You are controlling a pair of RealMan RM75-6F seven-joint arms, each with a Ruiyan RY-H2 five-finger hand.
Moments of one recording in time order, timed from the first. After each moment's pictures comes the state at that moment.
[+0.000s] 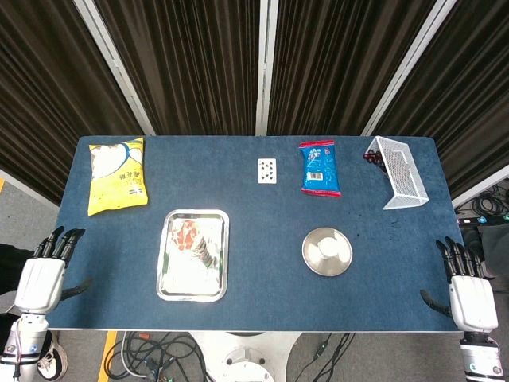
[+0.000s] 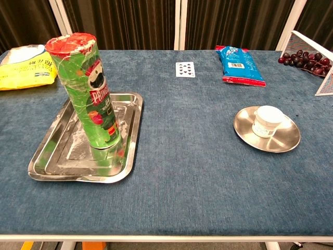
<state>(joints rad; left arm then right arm) -0.10 -1.25 -0.04 -1.59 1.56 1.54 0.15 0.01 -1.23 0.06 -1.56 -1.51 1.53 -0.04</state>
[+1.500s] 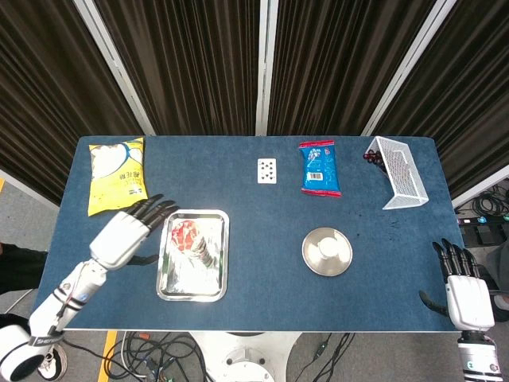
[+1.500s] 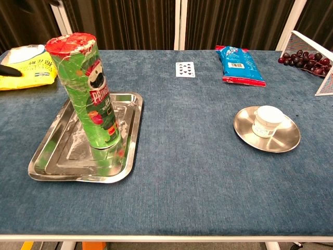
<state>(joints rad) -0.51 -1.09 -0.15 -1.78 1.66 1.10 0.04 0.02 -1.23 0.05 -1.55 -1.48 1.50 -0.04</state>
